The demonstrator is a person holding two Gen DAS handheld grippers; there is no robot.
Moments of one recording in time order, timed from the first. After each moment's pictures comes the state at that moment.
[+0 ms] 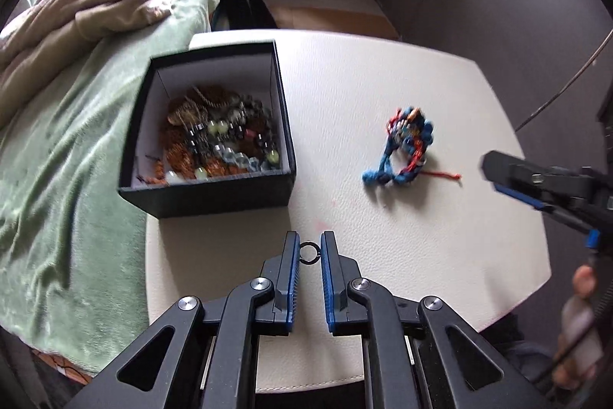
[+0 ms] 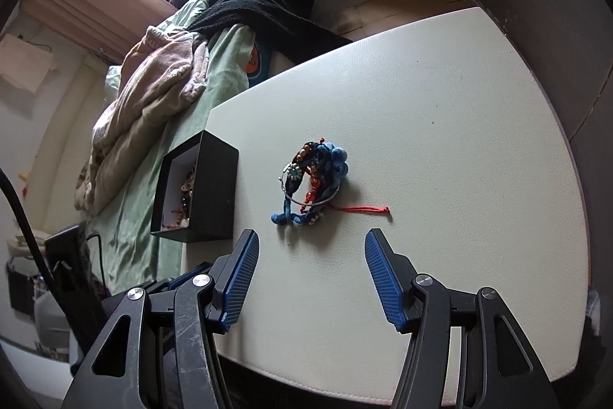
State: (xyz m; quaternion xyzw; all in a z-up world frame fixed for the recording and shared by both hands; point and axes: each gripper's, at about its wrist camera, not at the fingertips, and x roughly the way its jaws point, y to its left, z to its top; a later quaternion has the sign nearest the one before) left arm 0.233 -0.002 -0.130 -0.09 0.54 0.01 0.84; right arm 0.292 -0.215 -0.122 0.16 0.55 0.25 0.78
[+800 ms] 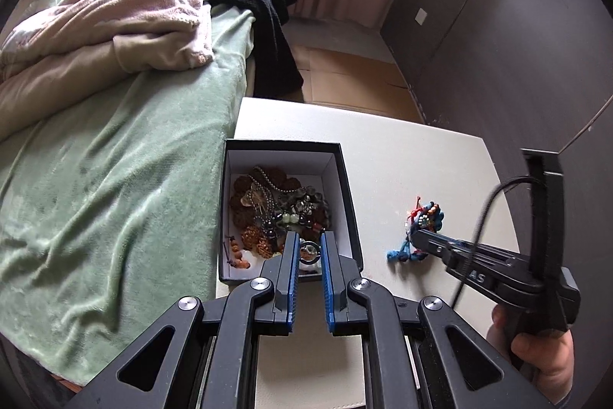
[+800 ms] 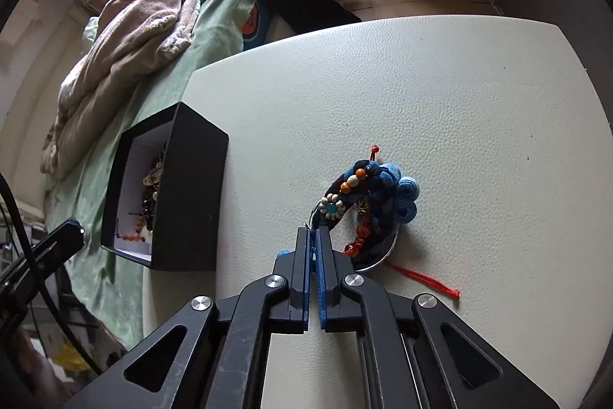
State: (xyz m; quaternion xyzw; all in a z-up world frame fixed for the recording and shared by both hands) left arm 0.253 0.062 -0.082 -0.14 0.49 0.03 0.86; right arm 0.327 -0.137 -0.153 0.06 0.58 0.24 0.78
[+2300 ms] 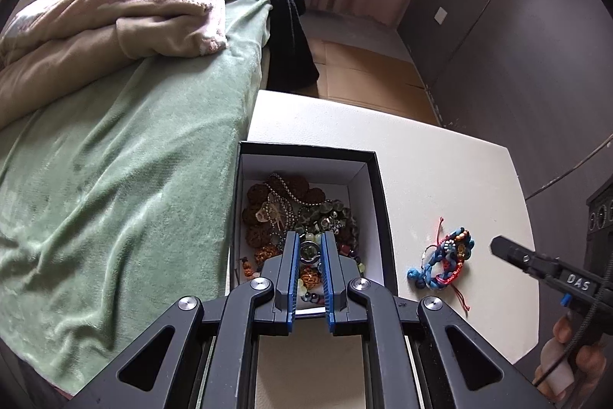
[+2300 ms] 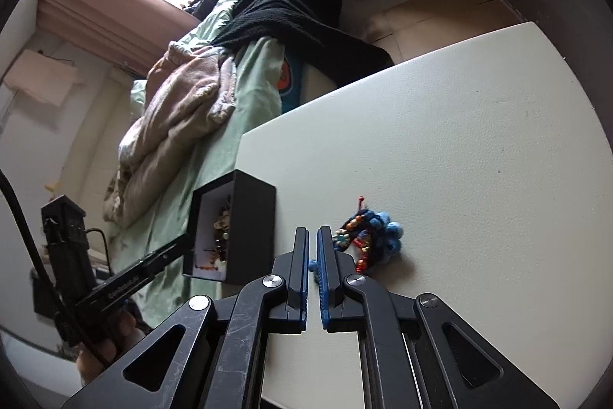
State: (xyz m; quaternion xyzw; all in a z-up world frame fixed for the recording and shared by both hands) left arm 0.279 0.078 -0.109 -0.15 0.50 0.05 0.85; right arm 0.330 -0.192 -0.125 0.20 0.53 0.29 0.77
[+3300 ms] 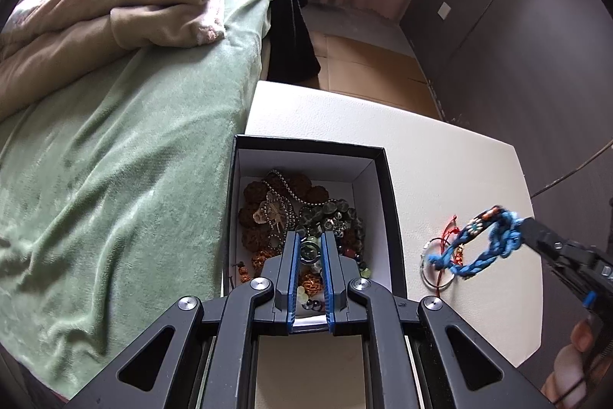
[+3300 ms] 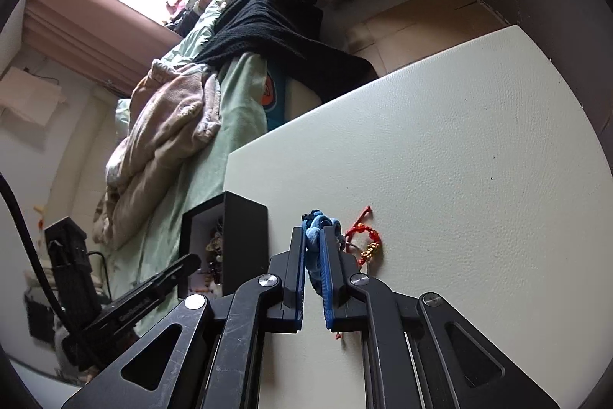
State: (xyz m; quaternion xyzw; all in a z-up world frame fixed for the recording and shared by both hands) left arm 0.288 0.080 -0.120 -0.15 0.51 0.05 0.84; right arm 0.332 -0.197 -0.111 0.22 0.51 0.26 0.79
